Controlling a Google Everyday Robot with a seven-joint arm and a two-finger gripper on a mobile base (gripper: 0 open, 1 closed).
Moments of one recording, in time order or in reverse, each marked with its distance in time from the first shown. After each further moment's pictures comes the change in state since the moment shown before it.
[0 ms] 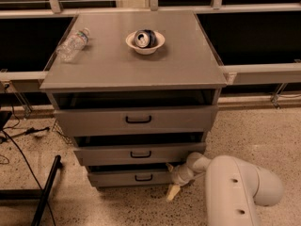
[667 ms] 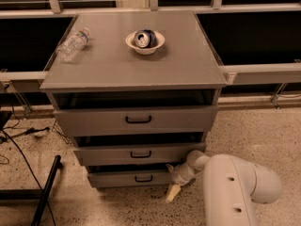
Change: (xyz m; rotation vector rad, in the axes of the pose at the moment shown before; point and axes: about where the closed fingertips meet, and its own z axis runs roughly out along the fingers) arm -0.004 0.010 -0.006 -0.069 -0.007 0.062
